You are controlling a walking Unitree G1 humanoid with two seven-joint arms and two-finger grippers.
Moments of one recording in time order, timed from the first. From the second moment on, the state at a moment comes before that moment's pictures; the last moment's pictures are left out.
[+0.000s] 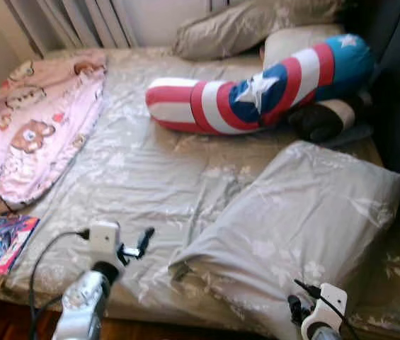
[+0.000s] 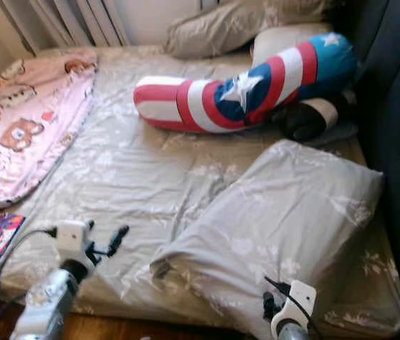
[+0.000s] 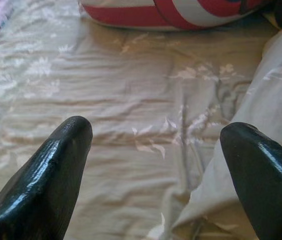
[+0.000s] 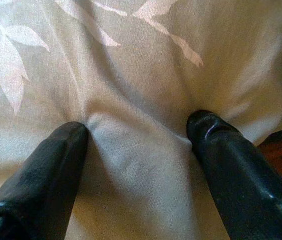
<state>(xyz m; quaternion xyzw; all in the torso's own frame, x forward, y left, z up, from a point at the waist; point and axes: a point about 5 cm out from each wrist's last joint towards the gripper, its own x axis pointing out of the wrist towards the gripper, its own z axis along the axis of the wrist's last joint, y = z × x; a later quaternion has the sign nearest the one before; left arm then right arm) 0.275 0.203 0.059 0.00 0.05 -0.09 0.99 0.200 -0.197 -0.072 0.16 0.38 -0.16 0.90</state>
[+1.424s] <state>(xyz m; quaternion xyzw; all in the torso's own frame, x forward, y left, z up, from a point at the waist) 0.265 0.196 0.075 0.00 0.07 -0.11 0.99 0.204 -0.184 -0.070 0.13 0.36 -0.13 0.91</state>
